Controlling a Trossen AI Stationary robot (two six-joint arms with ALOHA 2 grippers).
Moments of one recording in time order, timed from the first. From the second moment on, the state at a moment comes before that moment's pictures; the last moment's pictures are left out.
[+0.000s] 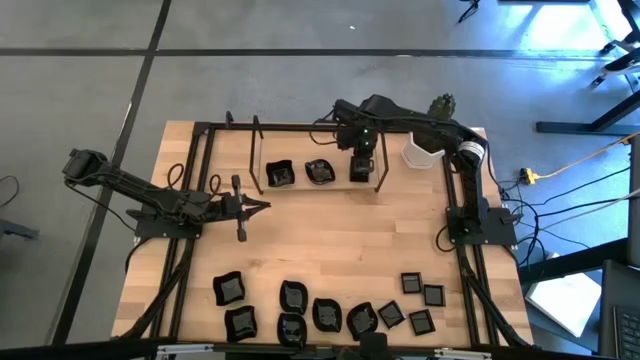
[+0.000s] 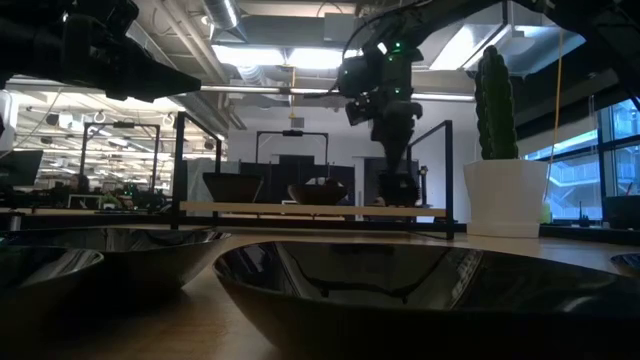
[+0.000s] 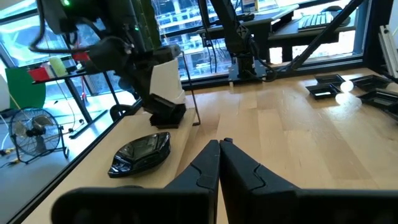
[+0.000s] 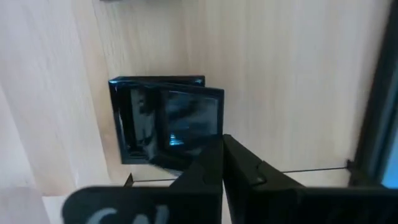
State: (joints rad) left arm -0.26 0.71 0.12 0.52 -0.50 0.14; right arm -0.51 2.00 1.81 -1.27 0.01 -0.49
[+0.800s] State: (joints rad) left arm -0.26 0.71 0.12 0.52 -0.50 0.14; right arm -0.54 2.00 1.85 -1.35 -0.15 -0.52
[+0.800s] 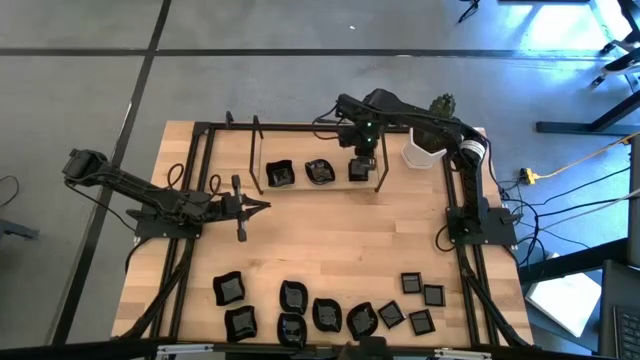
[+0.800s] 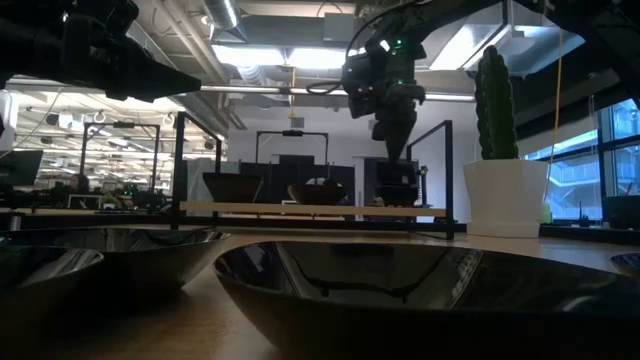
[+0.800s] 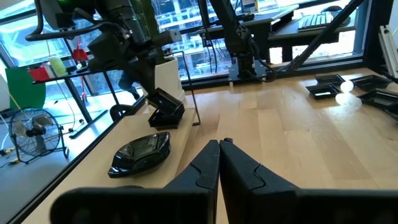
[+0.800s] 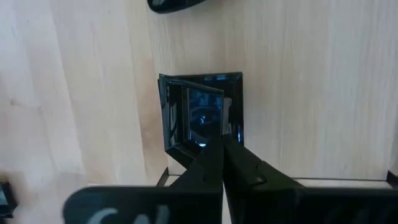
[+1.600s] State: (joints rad) left arm -0.26 0.71 0.12 0.52 -0.50 0.14; right arm -0.53 2.00 1.80 -1.25 -0.03 -0.54
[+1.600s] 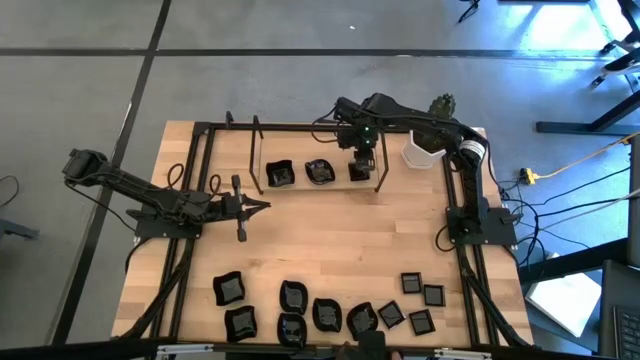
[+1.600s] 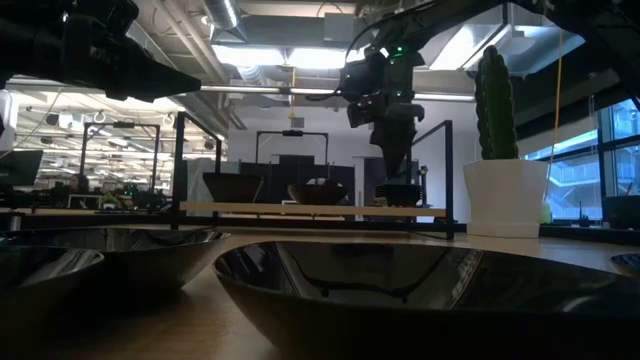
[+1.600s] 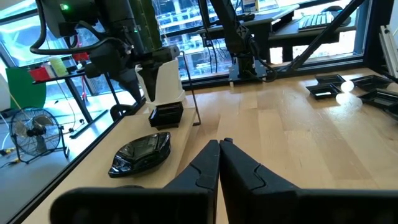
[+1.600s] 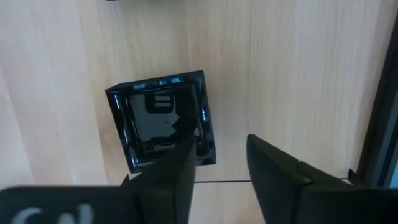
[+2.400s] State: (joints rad) left arm -0.26 0.71 0.12 0.51 -0.50 0.14; right arm -0.22 1.60 1.98 -1.15 -0.15 -0.48
